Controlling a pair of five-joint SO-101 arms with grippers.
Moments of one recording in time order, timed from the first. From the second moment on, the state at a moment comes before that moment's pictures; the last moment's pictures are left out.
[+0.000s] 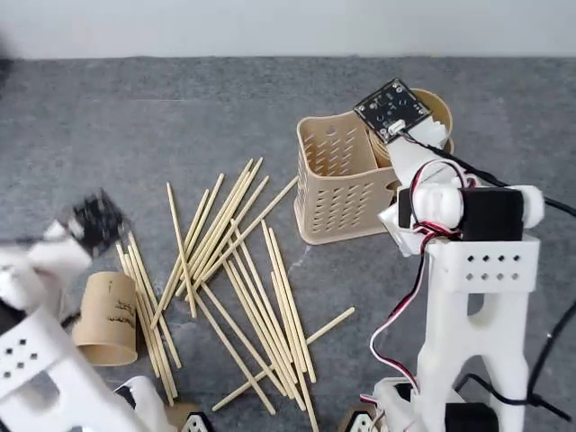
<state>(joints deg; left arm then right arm) -42.8 -46.2 24.9 99.4 -77.1 -4.0 -24.9 -3.7 100.4 32.0</state>
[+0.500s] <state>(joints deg) -52.6 -68.4 63.2 85.8 -97.5 -3.9 -24.9 -3.4 100.4 32.0</state>
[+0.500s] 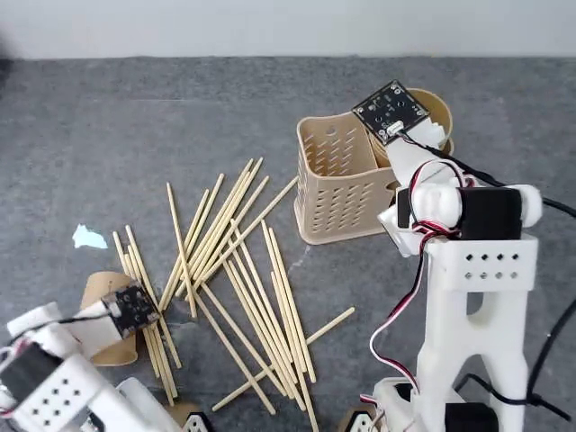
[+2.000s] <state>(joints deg) -28.8 -102.3 59.8 91.0 -64.3 1.6 -42.1 10.1 100.5 32.0</state>
